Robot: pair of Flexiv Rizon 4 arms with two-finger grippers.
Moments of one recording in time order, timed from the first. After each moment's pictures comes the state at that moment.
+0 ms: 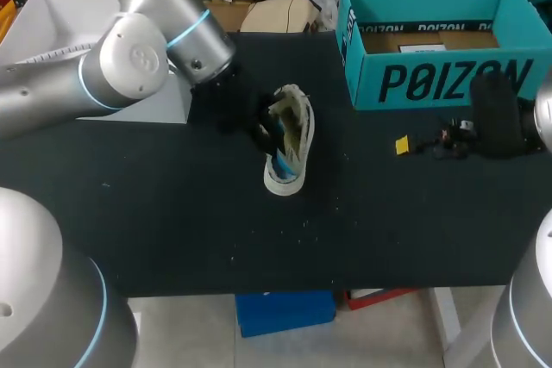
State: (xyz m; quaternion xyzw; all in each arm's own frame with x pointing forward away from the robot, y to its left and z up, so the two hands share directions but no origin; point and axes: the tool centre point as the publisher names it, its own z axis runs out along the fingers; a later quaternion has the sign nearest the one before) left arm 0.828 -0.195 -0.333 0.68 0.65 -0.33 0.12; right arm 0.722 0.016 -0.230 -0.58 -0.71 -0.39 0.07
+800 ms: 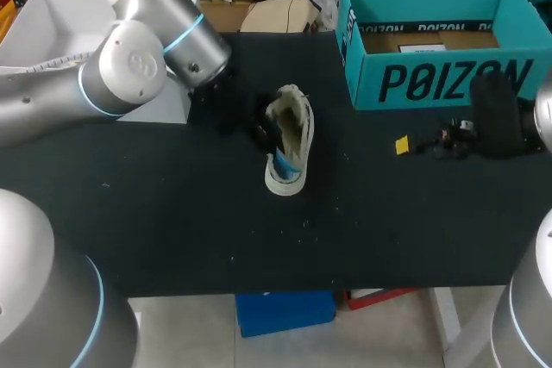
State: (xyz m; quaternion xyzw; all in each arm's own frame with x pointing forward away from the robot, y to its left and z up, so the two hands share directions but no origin) left arm 0.844 -0.197 -0.342 0.65 0.66 -0.34 0.13; right arm 0.722 0.016 -0.230 -0.58 -0.71 -0.39 0.07
